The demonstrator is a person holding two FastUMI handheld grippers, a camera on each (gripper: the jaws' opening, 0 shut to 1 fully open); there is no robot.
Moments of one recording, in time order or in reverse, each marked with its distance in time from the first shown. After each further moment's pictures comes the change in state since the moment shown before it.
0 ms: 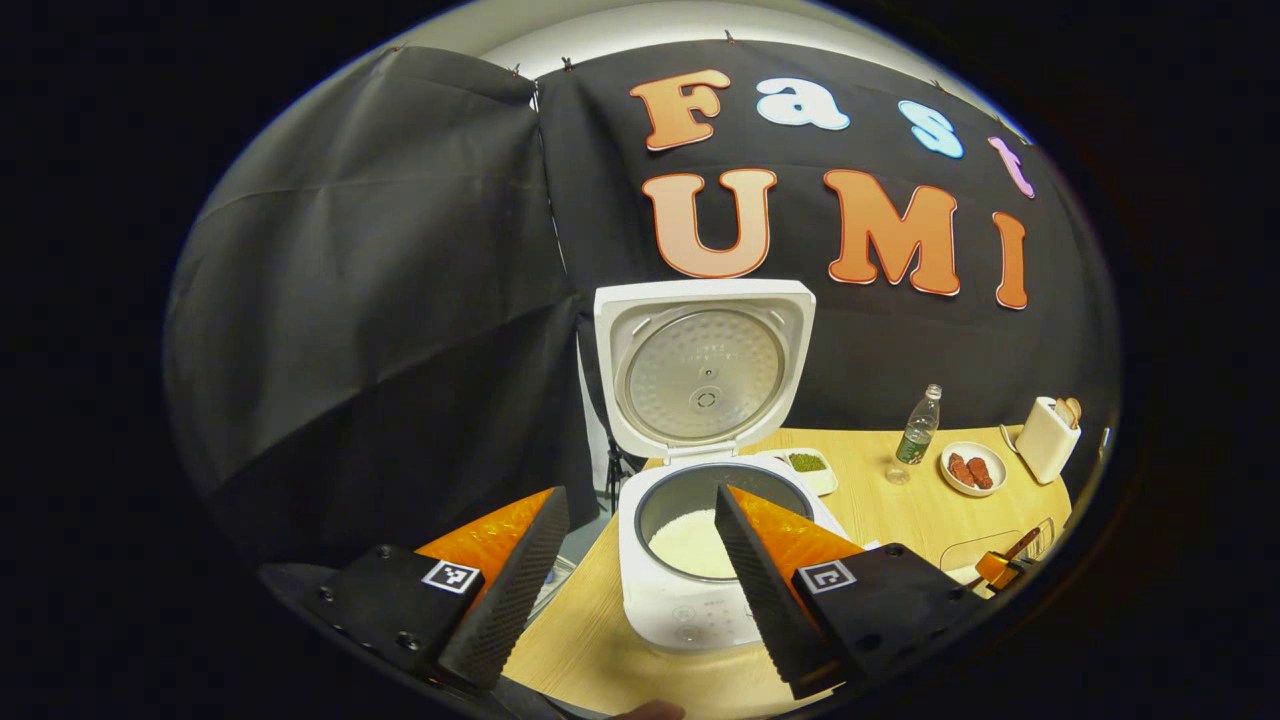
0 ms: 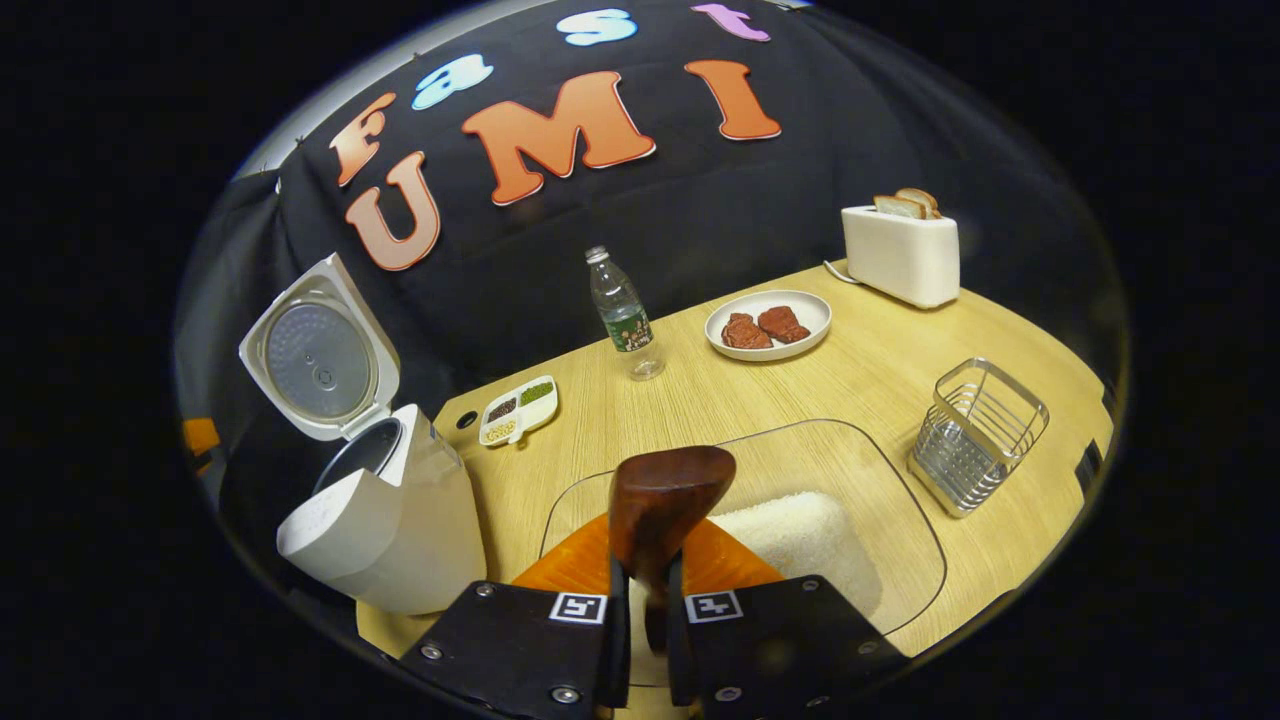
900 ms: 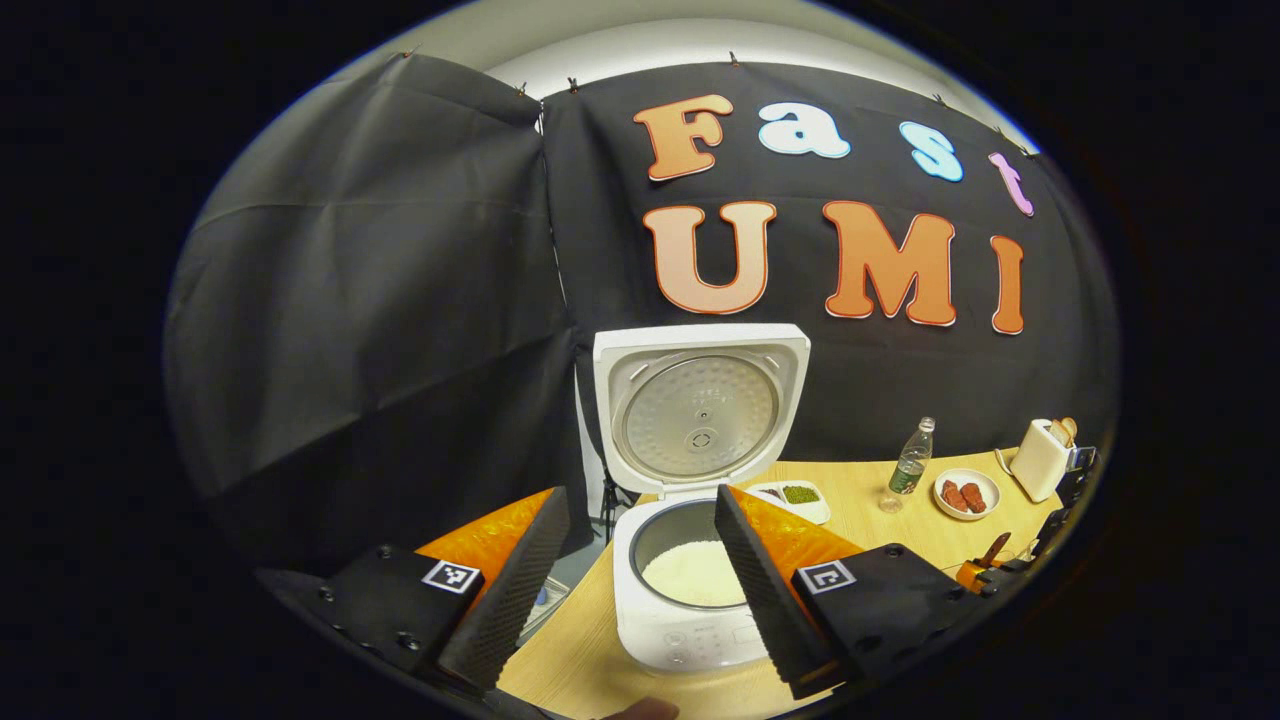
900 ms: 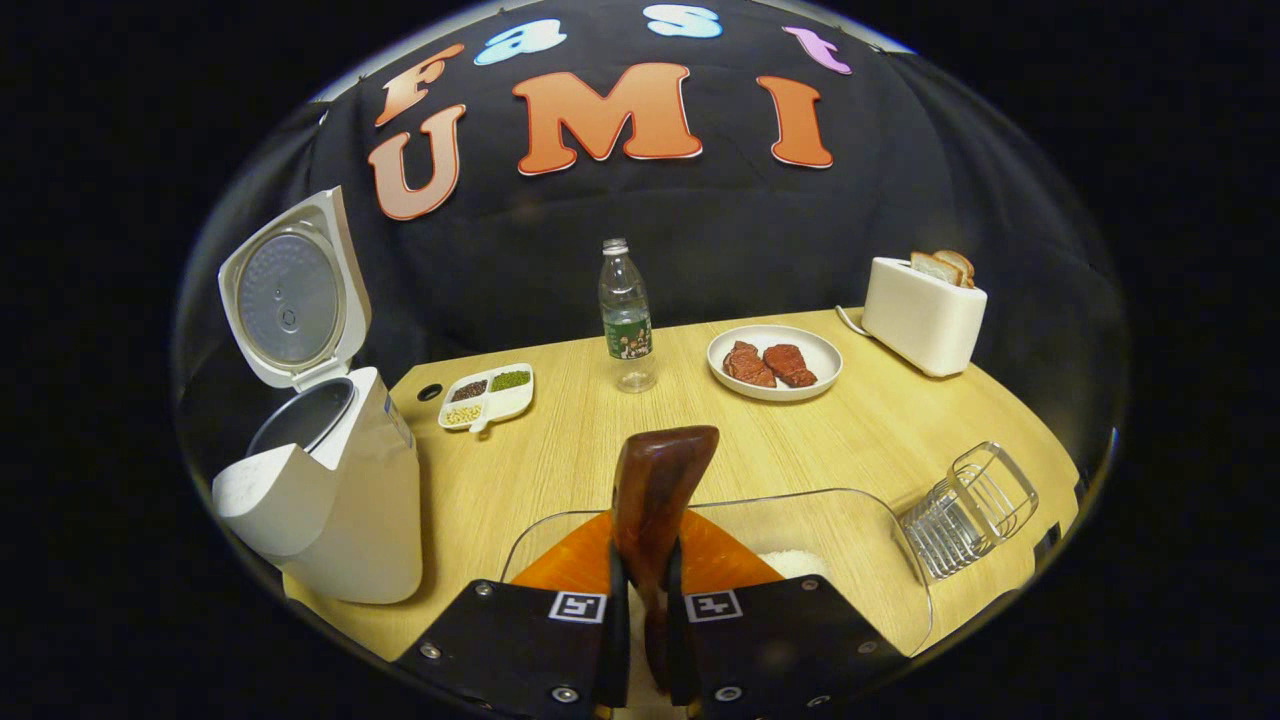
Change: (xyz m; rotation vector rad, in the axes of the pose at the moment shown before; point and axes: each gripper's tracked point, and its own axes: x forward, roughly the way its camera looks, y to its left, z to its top) left arm -0.003 -0.002 0.034 -0.020 -0.101 -0.004; right arm 0.044 0.004 0.011 -0.229 -0.026 -0.065
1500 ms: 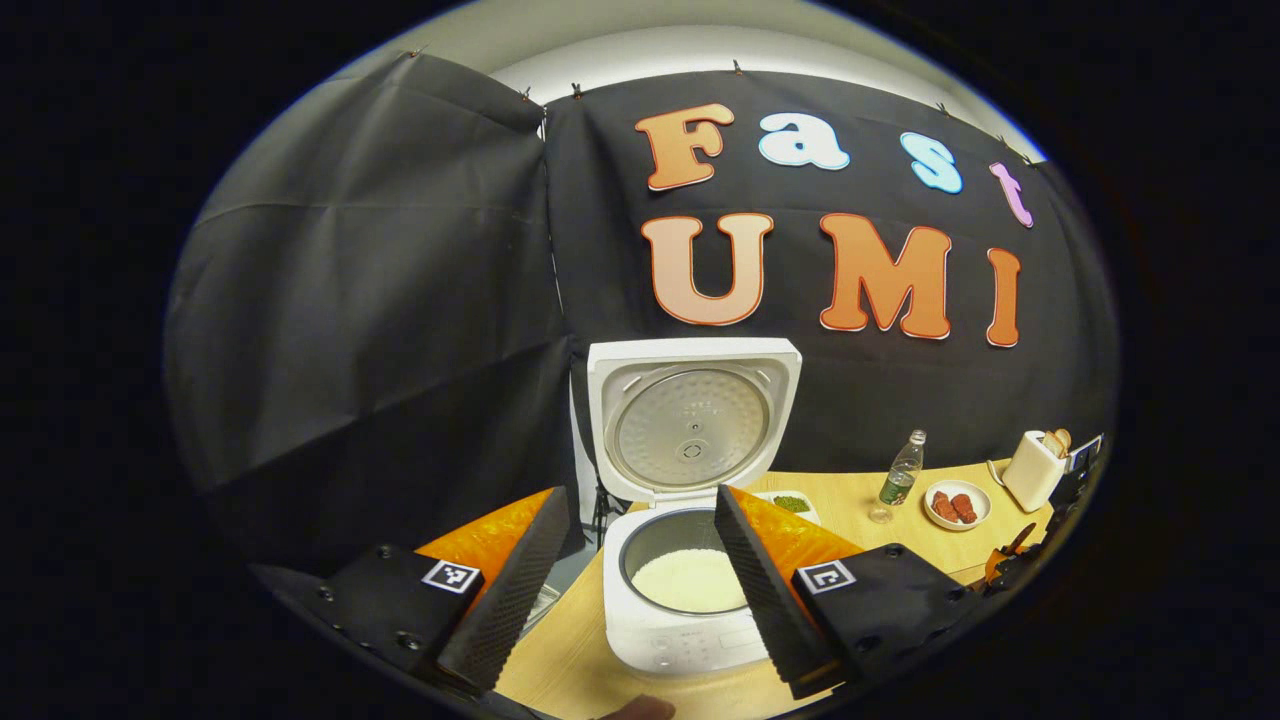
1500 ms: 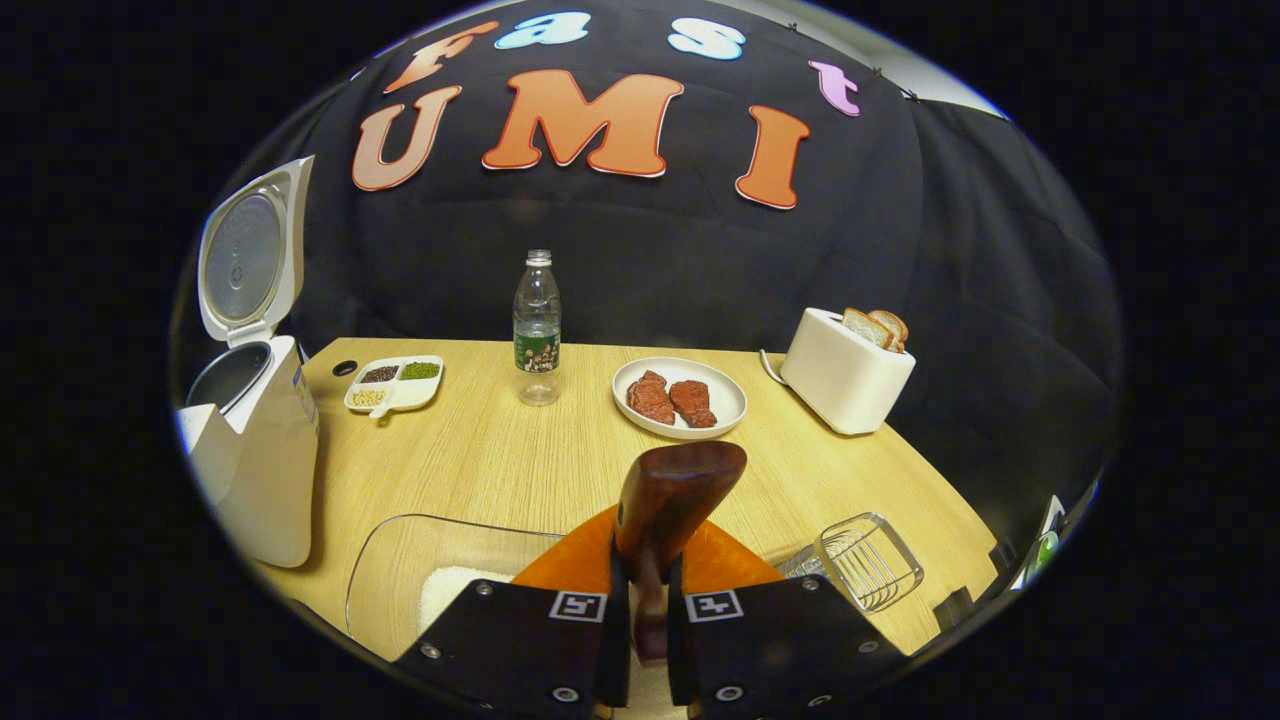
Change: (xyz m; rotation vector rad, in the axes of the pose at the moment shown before) left arm -0.004 -0.007 0.013 -0.014 -0.041 -0.017; right arm 0.003 -0.078 0.029 -0.204 -0.065 -0.223
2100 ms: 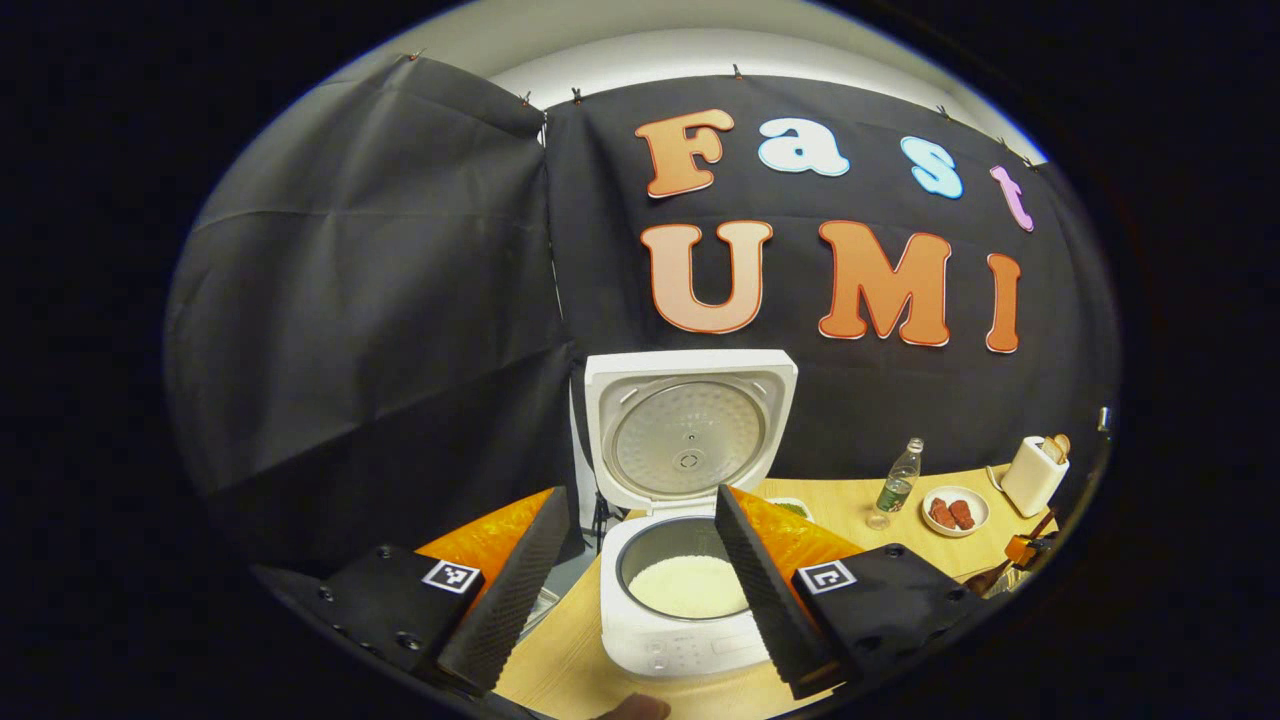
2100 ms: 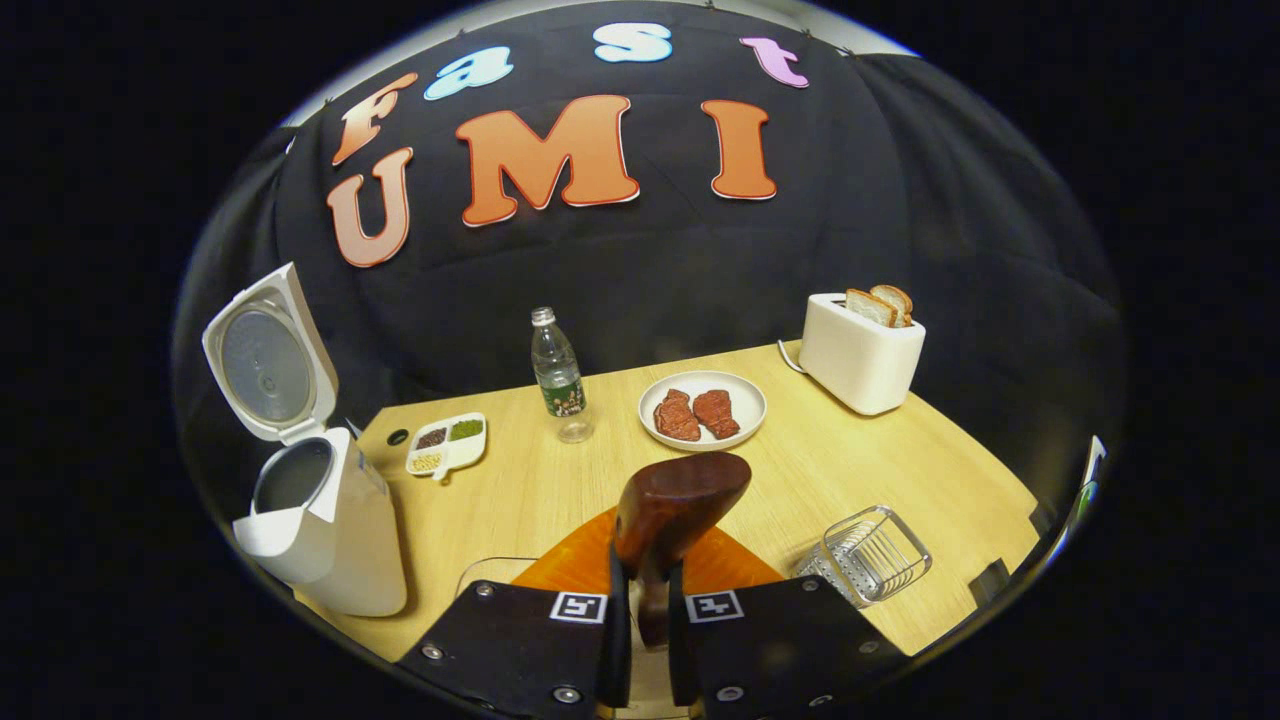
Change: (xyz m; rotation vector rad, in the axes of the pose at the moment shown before) left arm -0.002 -0.007 0.005 -0.001 -0.007 -0.005; right arm -0.022 -0.015 0.041 0.162 -0.003 0.081
